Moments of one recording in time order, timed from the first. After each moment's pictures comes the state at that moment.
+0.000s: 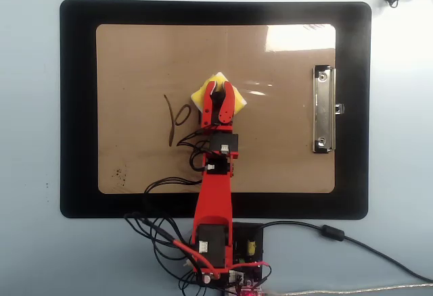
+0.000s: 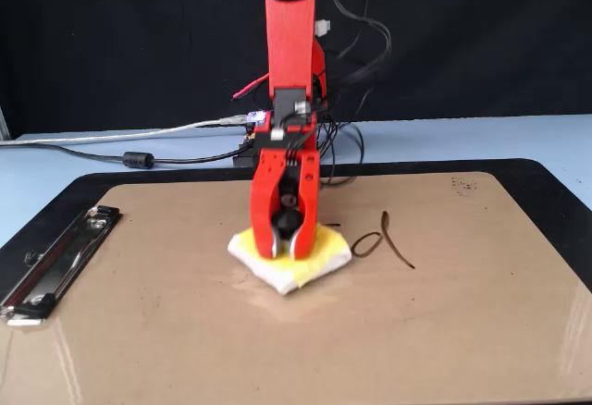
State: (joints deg) arm -2.3 73.3 128.9 -36.7 -86.2
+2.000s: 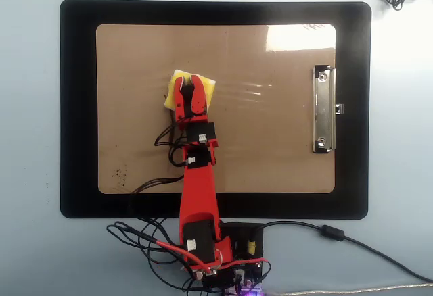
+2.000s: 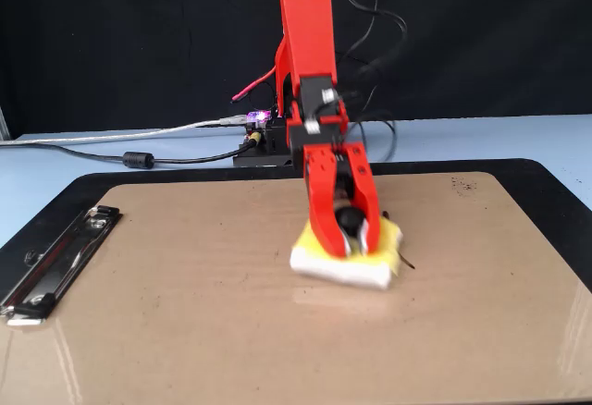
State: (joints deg) arm -14.0 68.6 120.8 -26.5 -89.2
